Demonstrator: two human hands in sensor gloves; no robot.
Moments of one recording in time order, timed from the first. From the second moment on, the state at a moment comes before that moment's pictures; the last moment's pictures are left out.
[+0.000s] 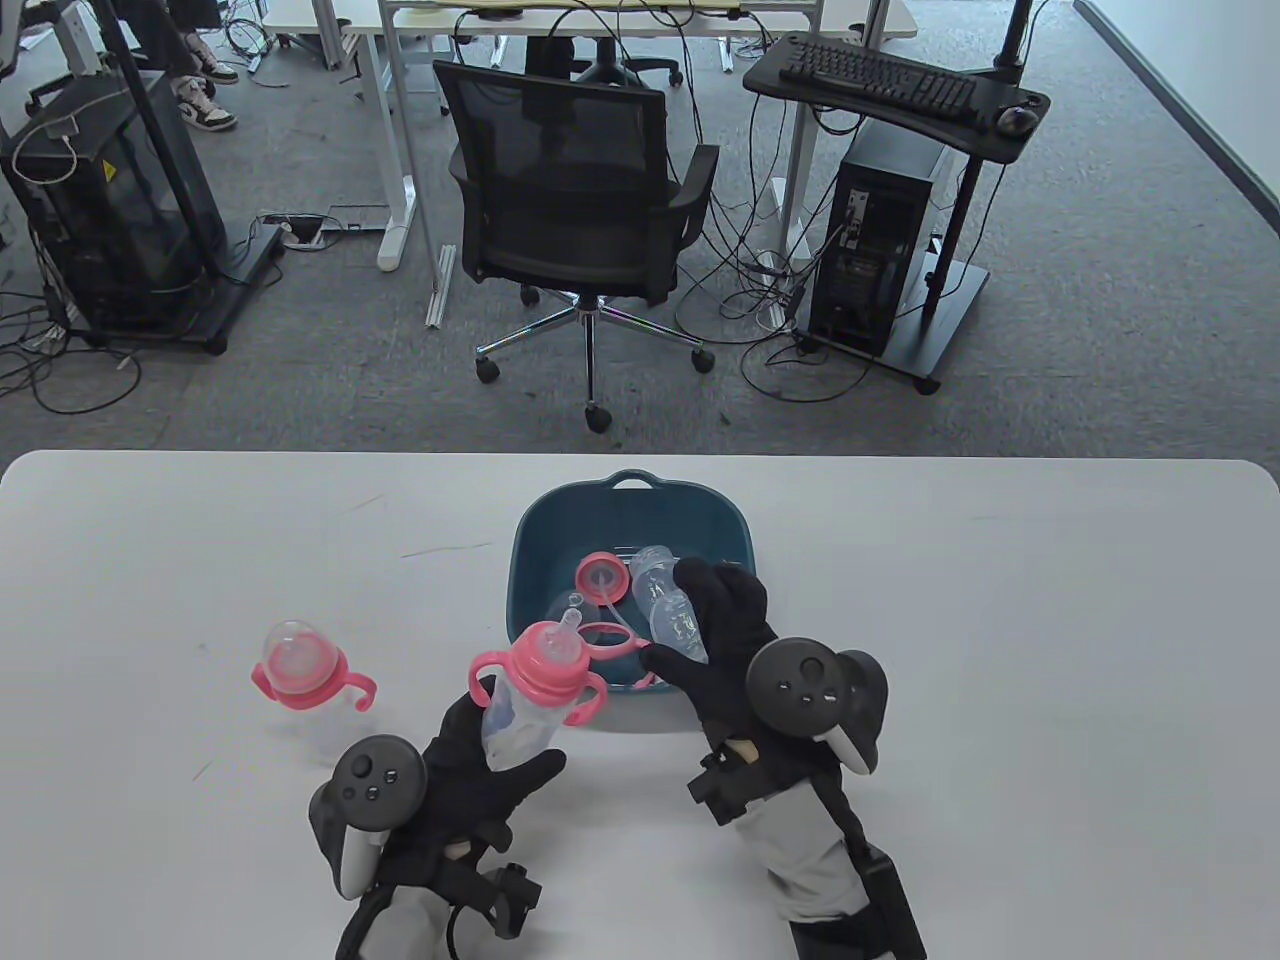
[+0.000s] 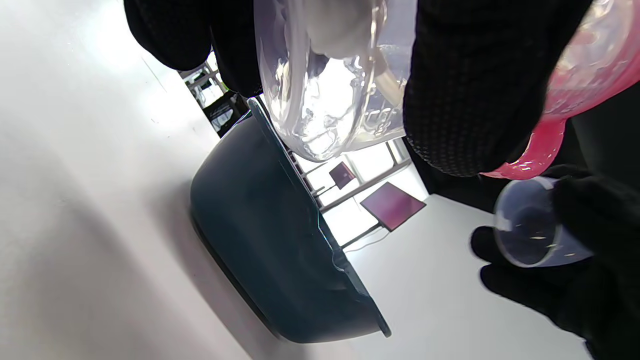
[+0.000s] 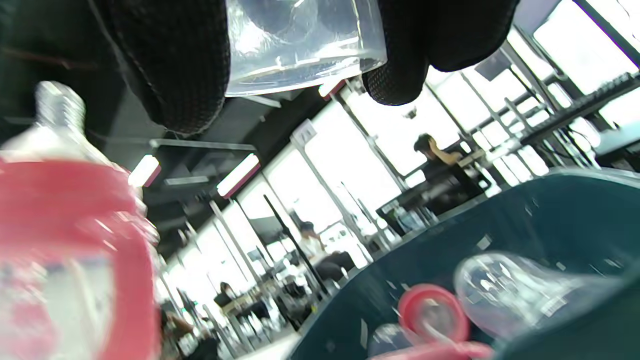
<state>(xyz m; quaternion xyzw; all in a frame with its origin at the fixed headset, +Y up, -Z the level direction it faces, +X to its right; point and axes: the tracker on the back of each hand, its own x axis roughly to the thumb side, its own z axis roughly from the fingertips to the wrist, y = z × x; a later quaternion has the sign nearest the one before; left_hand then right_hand) -0.208 -0.736 -0.320 0.05 -0.05 0.50 0.86 0.085 -0.635 -0.377 0.18 -0.12 0.91 0.34</state>
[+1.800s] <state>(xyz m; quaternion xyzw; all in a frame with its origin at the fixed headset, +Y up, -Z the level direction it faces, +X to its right) -0.207 -0.742 -0.324 0.02 -0.05 0.49 0.87 0.091 -0.624 -0.356 0.23 -0.16 0.87 0.41</state>
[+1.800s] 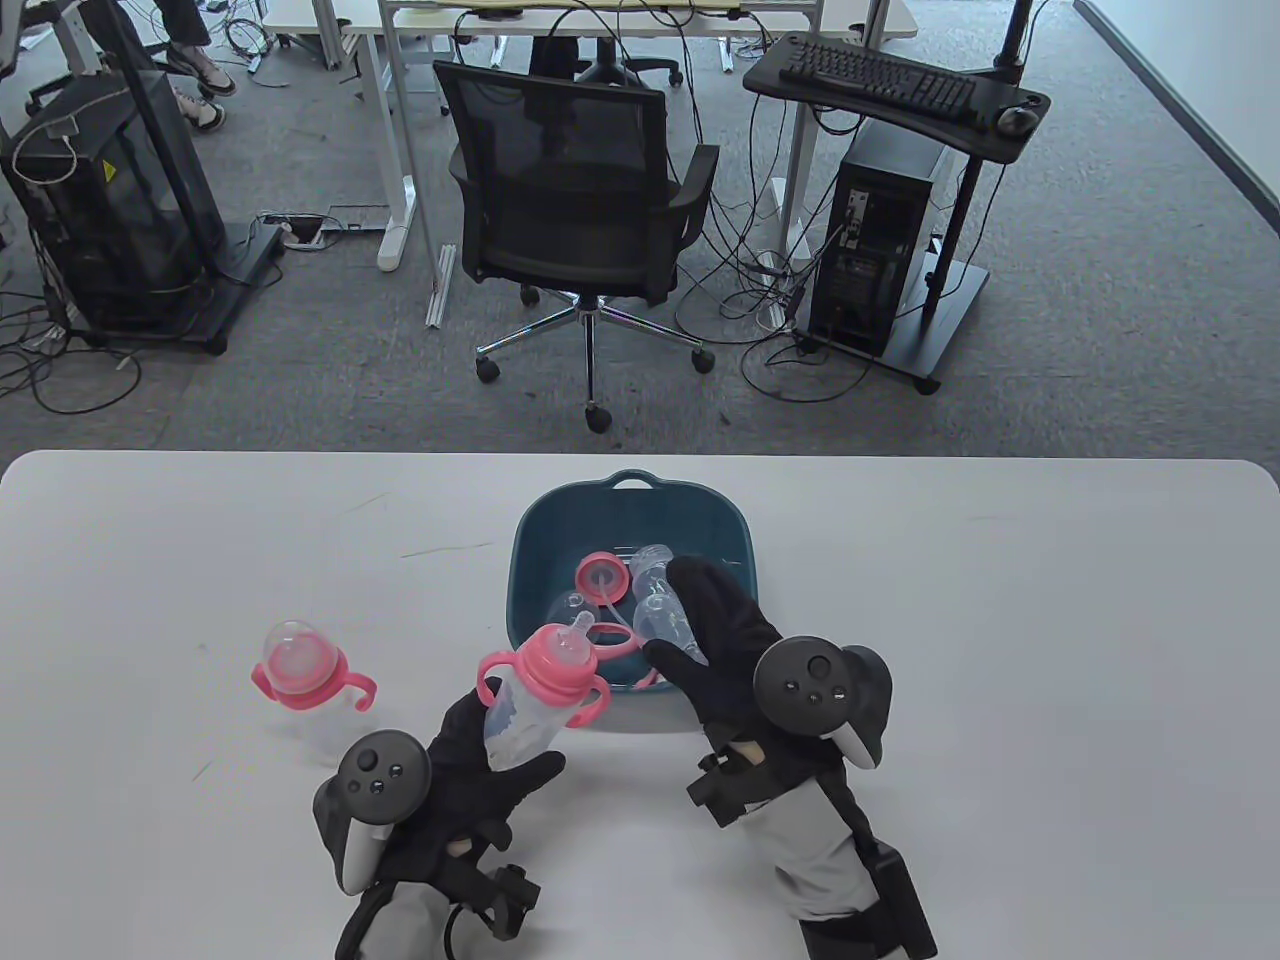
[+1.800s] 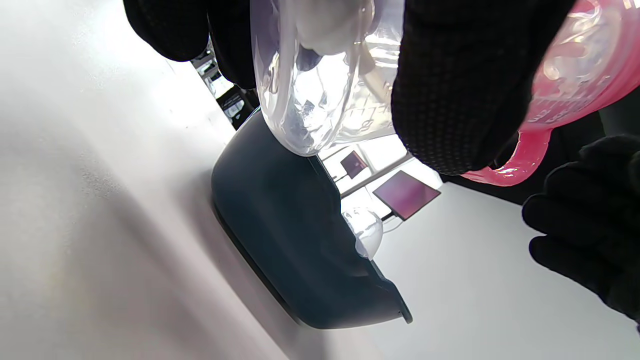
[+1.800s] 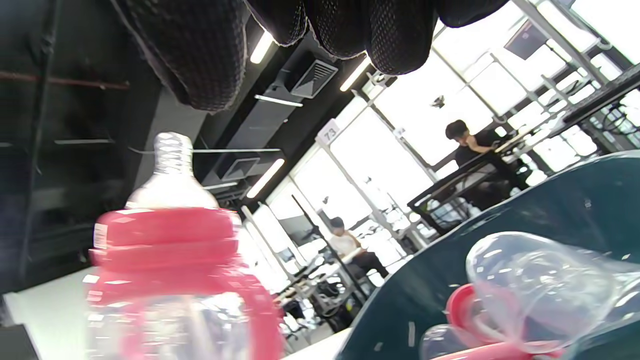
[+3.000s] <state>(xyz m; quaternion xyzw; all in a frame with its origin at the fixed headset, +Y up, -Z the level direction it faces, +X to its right) -0.192 -0.736 -0.318 0.01 -0.11 0.41 0.91 0.059 -0.640 -0.345 0.31 -0.02 0.86 0.41</state>
